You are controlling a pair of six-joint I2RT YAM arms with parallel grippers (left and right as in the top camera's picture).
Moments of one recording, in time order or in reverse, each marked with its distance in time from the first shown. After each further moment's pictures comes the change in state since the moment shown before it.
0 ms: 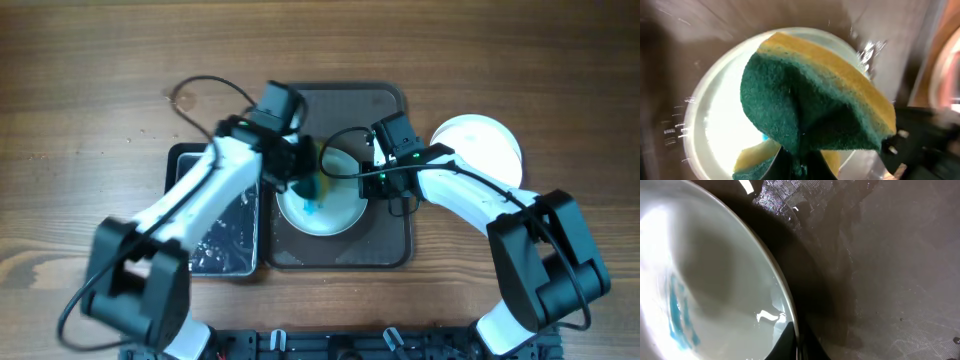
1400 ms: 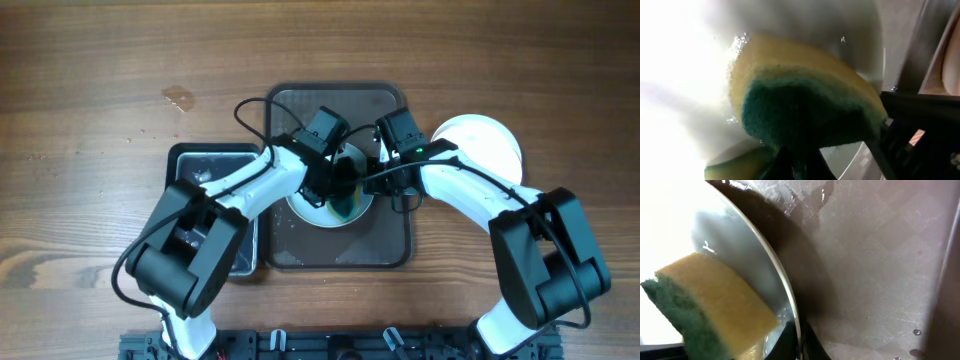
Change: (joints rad) left arm -0.146 0.187 -0.032 0.196 0.112 -0.082; right arm -0.017 0.008 0.023 -0.045 0.035 0.040
